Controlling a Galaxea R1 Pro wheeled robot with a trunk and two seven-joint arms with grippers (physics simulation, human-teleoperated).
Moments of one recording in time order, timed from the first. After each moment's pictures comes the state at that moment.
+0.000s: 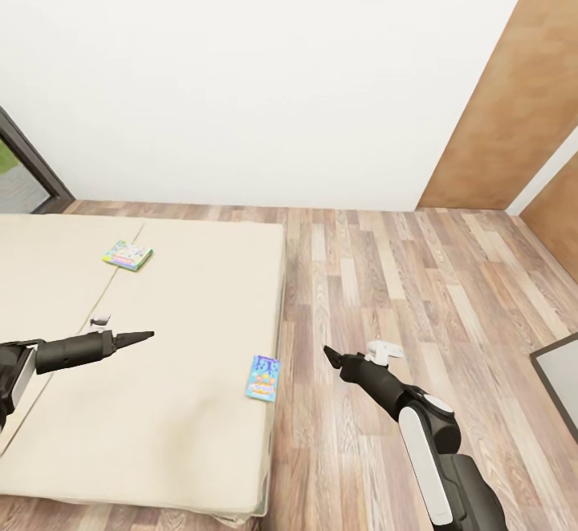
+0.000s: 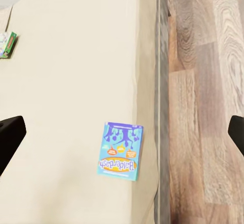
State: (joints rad) left arm -0.79 0.46 0.30 -0.67 -0.05 0.66 -1.44; right arm -0.28 0.11 0.00 -1.56 -0.33 0.61 0.14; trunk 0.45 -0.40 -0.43
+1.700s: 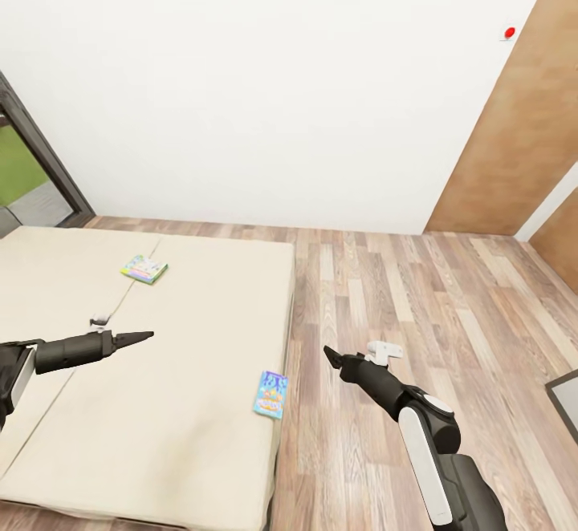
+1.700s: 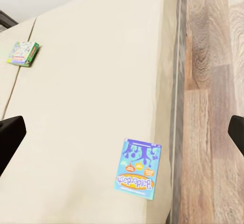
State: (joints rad) left arm -0.79 0.46 0.30 -0.67 -0.05 0.66 -1.44; right arm -0.28 0.11 0.00 -1.56 -0.33 0.61 0.14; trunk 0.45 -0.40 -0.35
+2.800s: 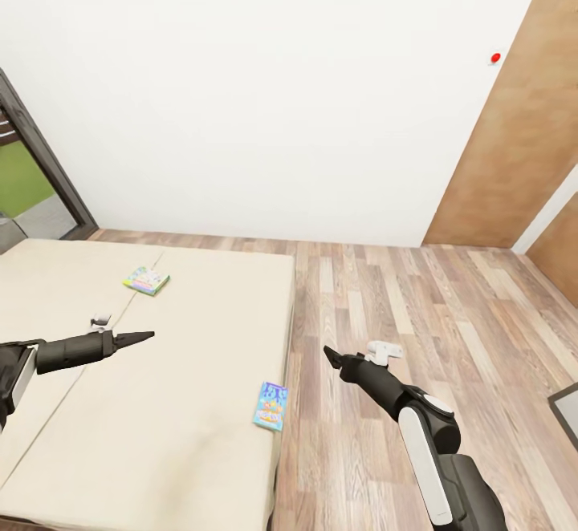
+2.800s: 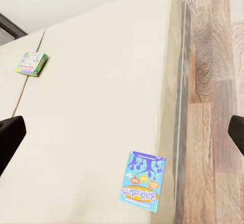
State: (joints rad) left arm -0.79 0.46 0.30 -0.67 -0.05 0.66 -1.44; right arm -0.28 0.11 0.00 -1.56 -0.32 0.61 0.14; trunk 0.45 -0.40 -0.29
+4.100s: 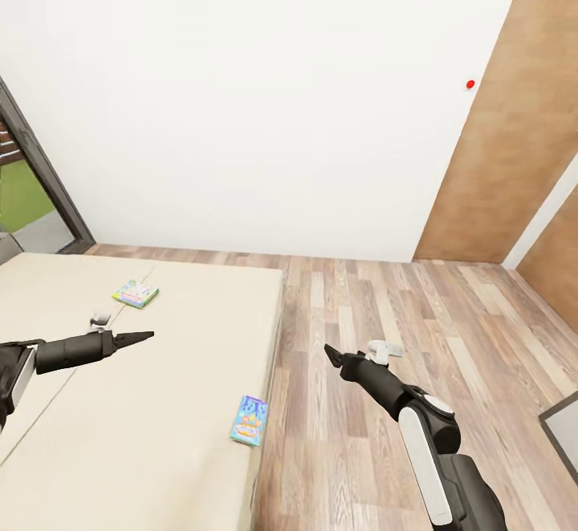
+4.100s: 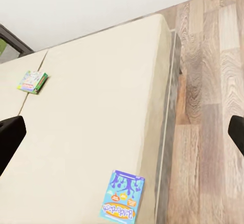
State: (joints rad) left arm -0.79 0.46 0.30 -0.67 -0.05 0.66 -1.44; right arm -0.28 0.11 0.00 -1.56 -0.32 0.59 0.14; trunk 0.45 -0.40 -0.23
